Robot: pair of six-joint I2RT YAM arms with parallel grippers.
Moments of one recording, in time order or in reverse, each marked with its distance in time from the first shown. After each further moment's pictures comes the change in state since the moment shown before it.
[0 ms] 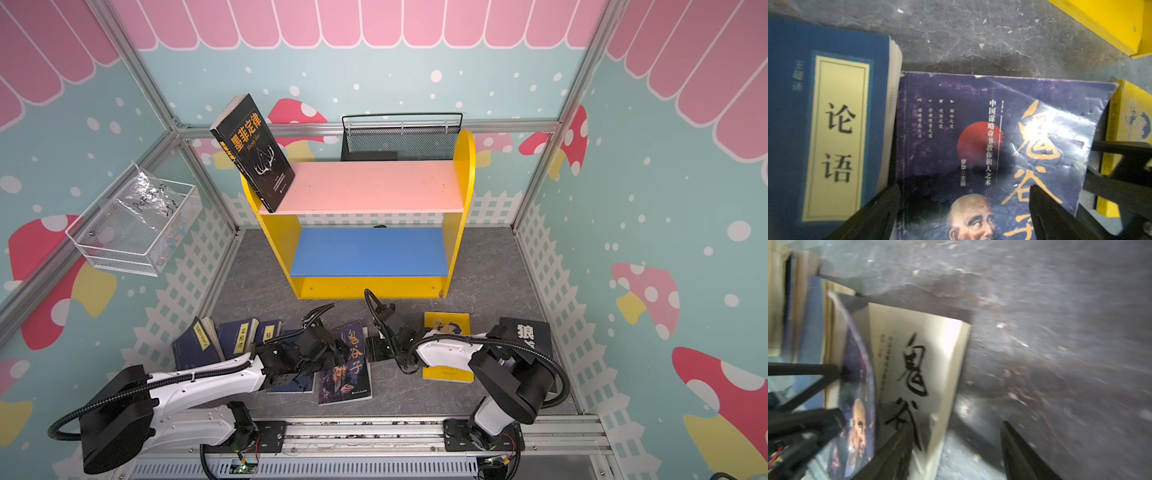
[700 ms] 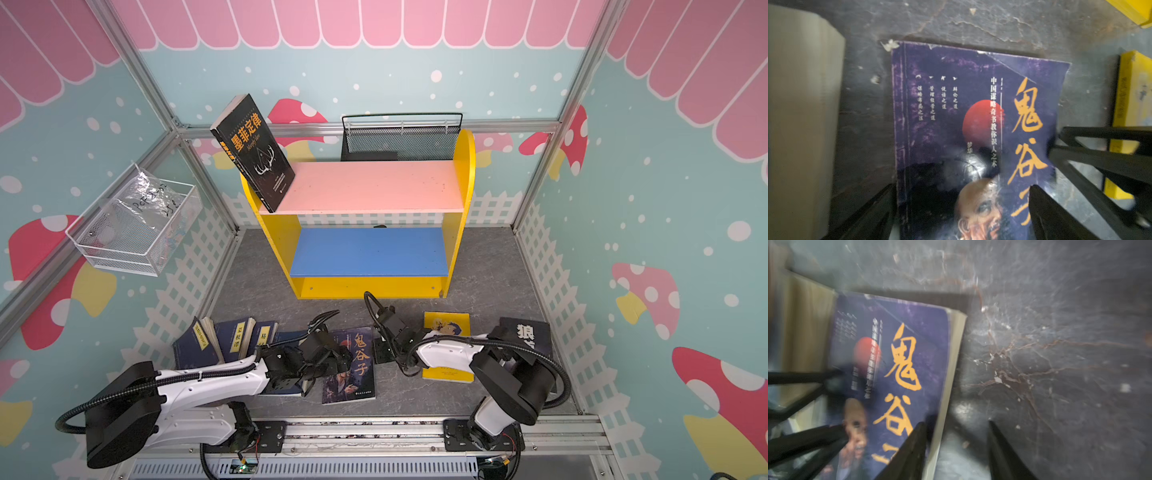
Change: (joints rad) left arm -0.043 0.023 -0.032 0.096 0.068 0.024; right arm 0.013 0.035 0.003 0.010 -0.001 0.019
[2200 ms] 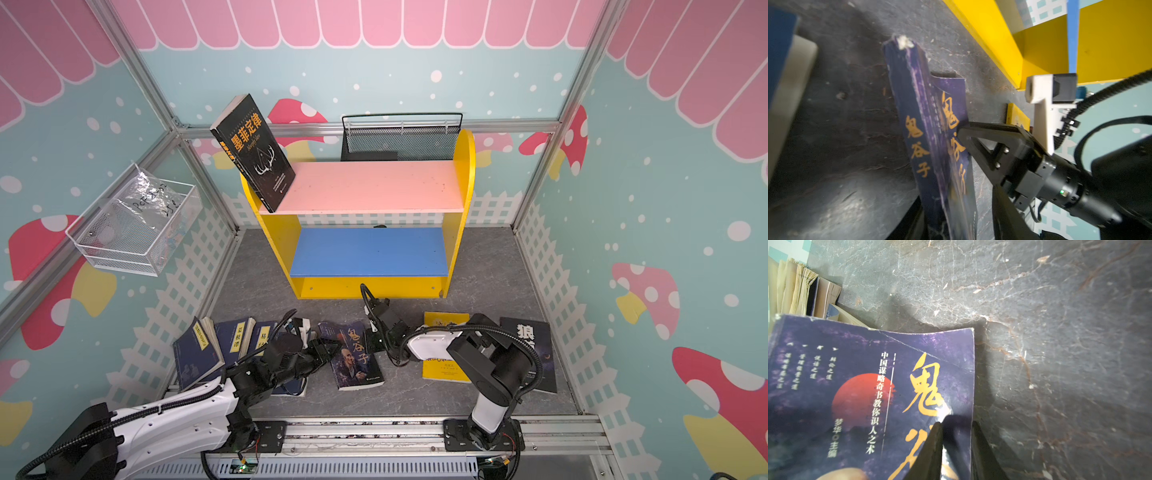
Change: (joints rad) left arm 0.114 -0.296 -0.205 0.278 0.101 -0.204; right arm -0.024 0.137 0.052 0.216 -0.073 -0.038
